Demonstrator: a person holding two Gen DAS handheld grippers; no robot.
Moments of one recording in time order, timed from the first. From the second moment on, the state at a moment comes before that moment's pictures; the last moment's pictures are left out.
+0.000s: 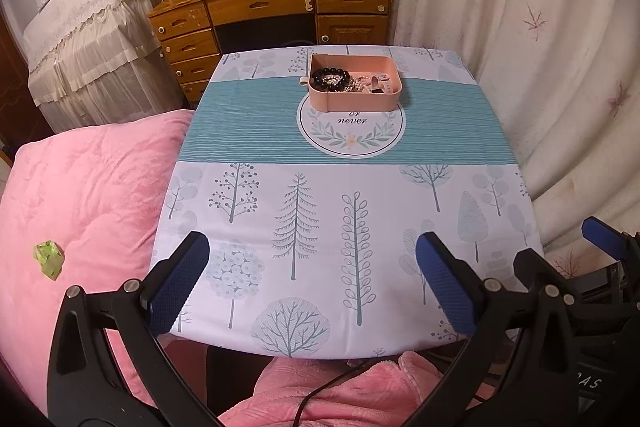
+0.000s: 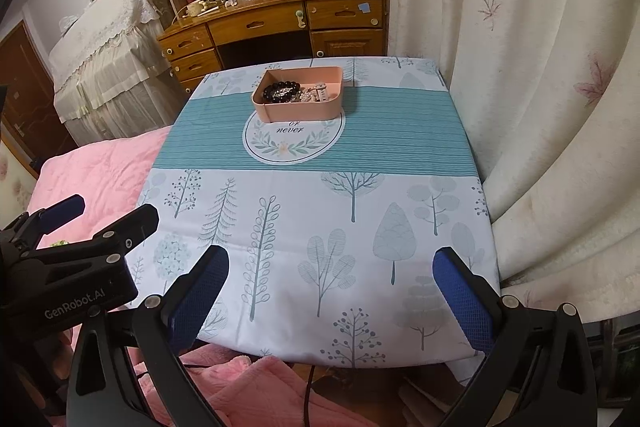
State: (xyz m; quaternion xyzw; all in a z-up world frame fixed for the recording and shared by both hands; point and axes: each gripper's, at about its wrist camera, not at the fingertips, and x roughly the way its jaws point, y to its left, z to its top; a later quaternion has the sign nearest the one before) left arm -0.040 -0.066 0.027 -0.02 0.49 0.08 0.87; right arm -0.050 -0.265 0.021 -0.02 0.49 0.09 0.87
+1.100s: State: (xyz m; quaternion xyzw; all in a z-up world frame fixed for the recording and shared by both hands) left arm -0.042 -0.078 0.033 -0.02 0.48 0.09 0.87; right arm -0.051 -0.269 0.023 -0.02 0.50 0.09 0.86
